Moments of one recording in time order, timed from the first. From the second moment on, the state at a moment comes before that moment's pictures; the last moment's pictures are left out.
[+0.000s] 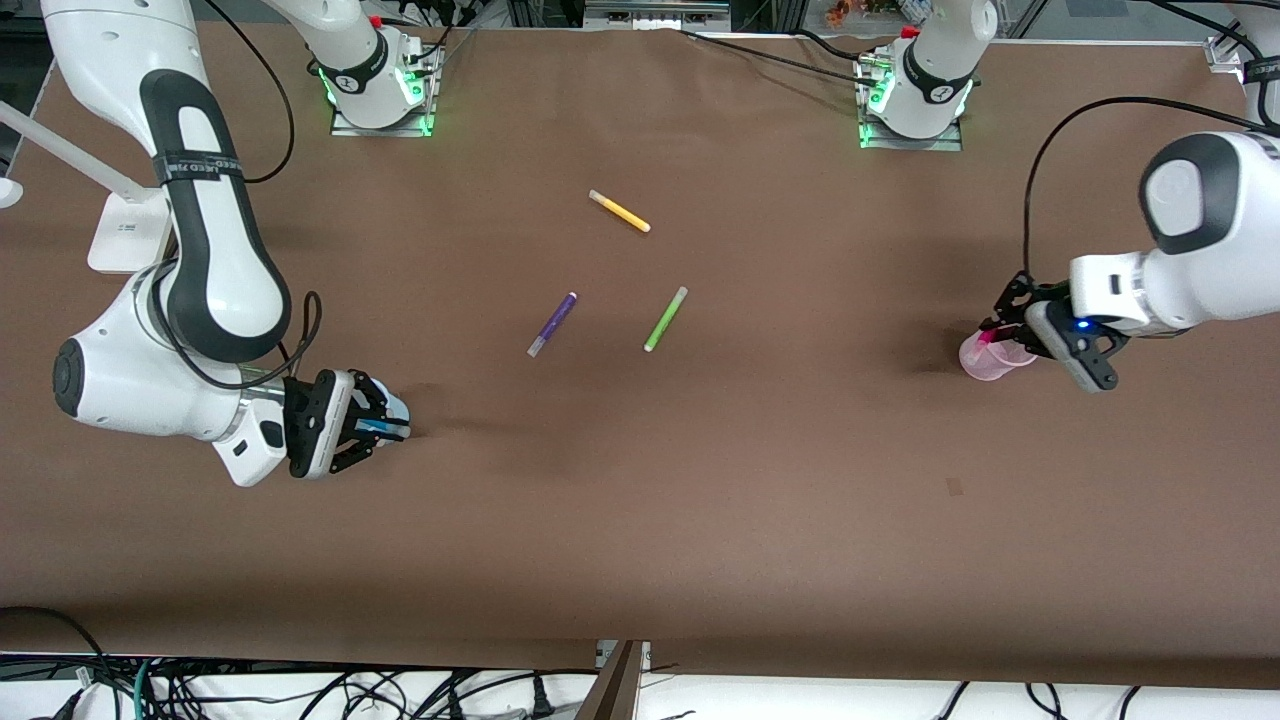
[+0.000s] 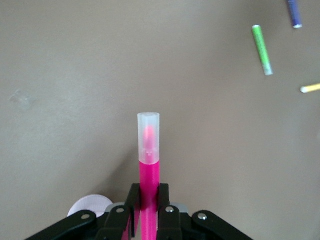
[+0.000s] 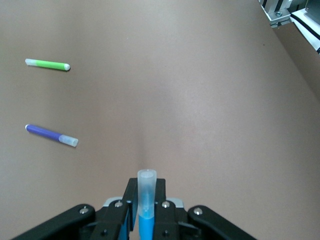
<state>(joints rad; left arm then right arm) 0.29 0.20 -0.17 -1.96 -0.38 1.93 1.14 0.14 0.61 -0.05 -1.47 0.63 2.00 -1.49</state>
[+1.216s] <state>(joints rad) 0.51 0.43 -0.18 -1.92 -0.60 1.96 1.62 0.05 0.61 -0.04 -1.47 0.70 1.84 -1.31</state>
